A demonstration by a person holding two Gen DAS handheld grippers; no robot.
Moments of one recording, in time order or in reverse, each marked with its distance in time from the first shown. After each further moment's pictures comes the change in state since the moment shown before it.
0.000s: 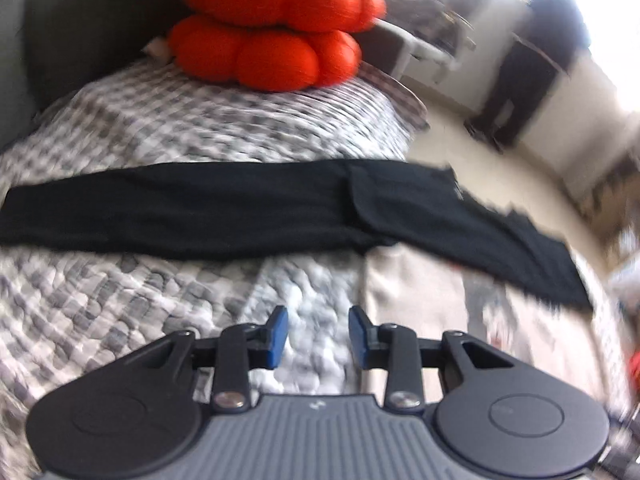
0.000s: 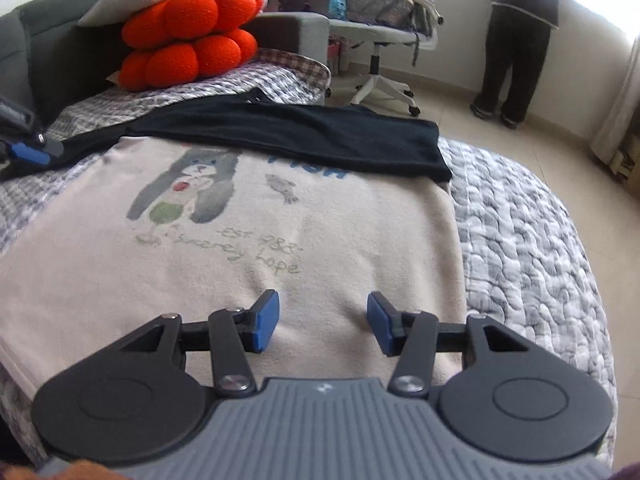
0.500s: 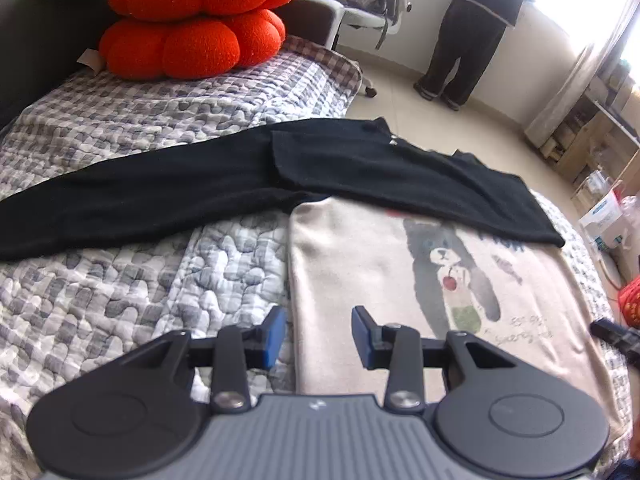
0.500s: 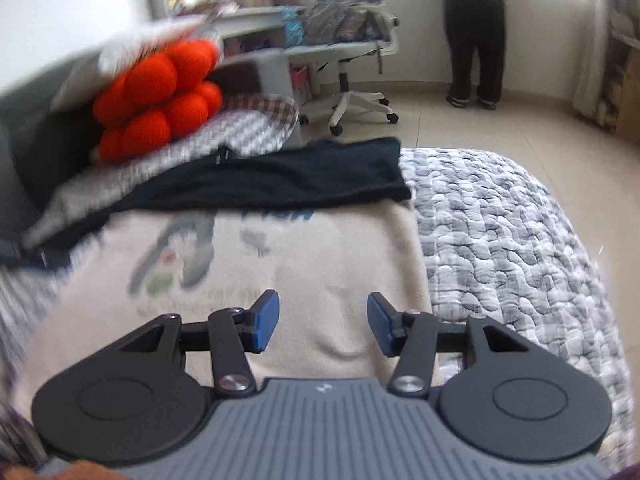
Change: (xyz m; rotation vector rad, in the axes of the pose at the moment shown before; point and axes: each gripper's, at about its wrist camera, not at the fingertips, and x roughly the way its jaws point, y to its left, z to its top) left arm 0.001 -0.028 -0.015 0.107 0.051 -0.077; right arm -0.018 -0.045 0.013 0.258 -0.085 0.042
